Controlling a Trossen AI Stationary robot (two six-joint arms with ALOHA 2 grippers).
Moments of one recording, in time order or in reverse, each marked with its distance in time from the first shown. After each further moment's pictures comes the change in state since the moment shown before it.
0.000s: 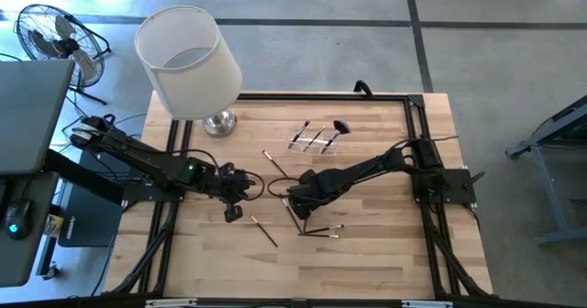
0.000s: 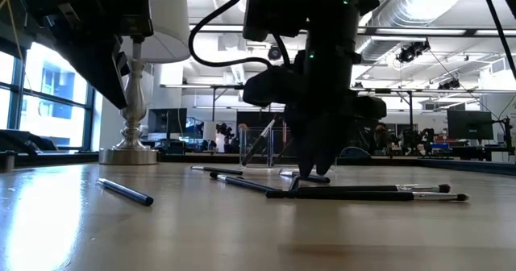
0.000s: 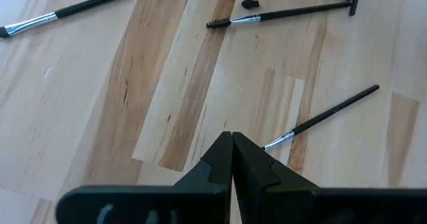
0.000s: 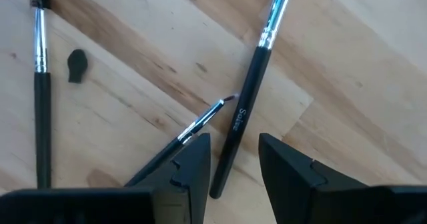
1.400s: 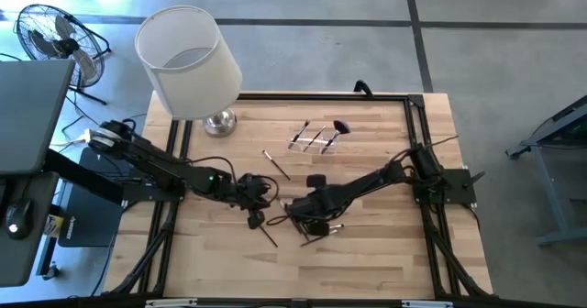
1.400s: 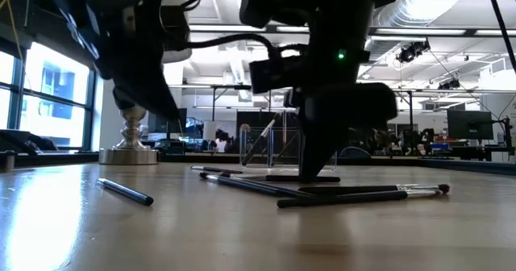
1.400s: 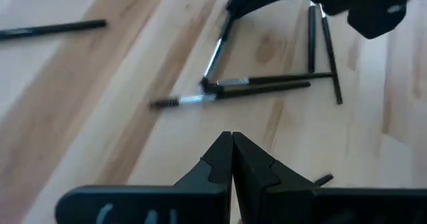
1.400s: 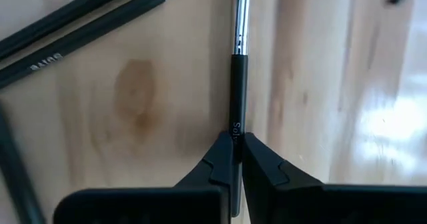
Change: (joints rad) left arm 0.000 0.252 0.002 0.434 0.004 -0.140; right arm 0.130 0.083 -0.001 0.094 0.026 -0.892
